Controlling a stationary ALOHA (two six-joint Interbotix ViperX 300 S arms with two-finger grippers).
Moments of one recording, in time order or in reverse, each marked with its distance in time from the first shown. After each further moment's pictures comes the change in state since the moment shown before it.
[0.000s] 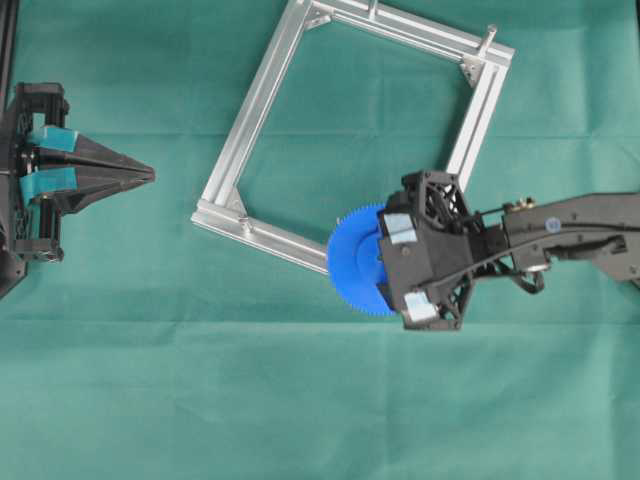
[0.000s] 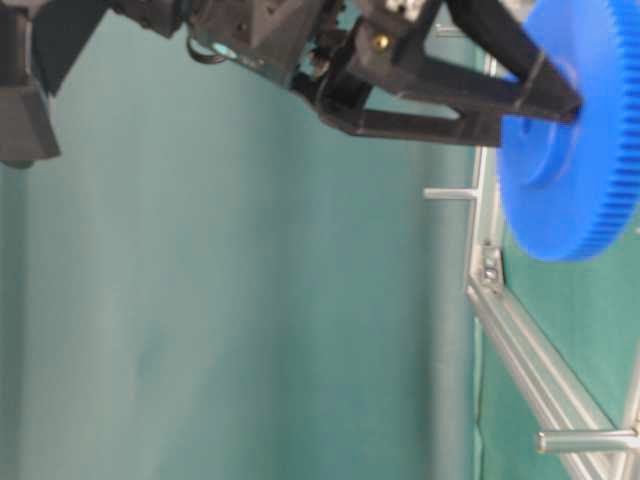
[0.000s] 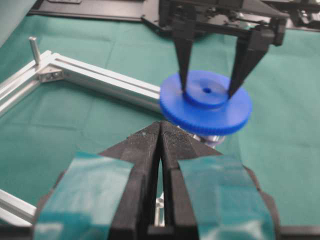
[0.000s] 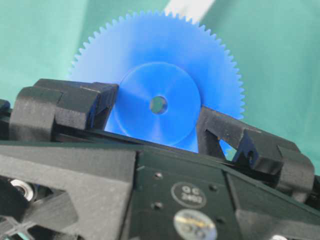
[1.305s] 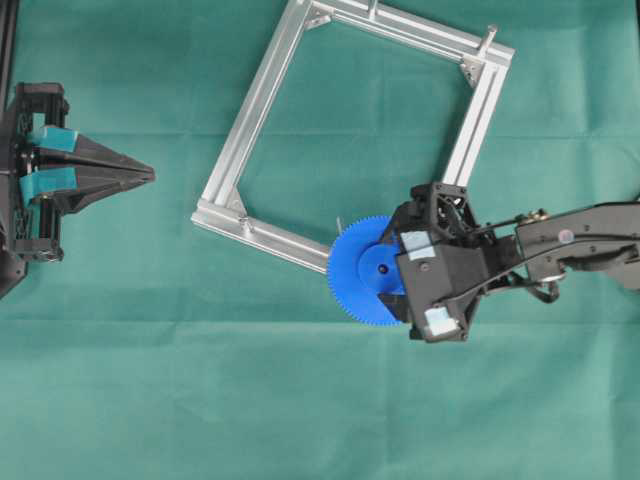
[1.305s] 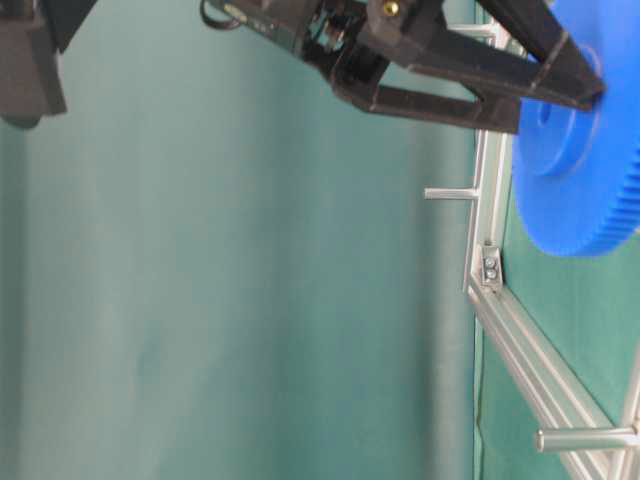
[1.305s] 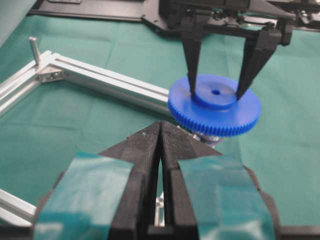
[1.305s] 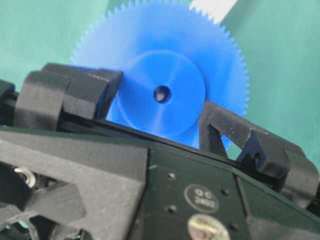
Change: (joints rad) left arm -0.002 0.000 0.002 0.000 0.000 0.000; right arm 0.021 -0.032 0.074 -0.009 -0.061 0.089
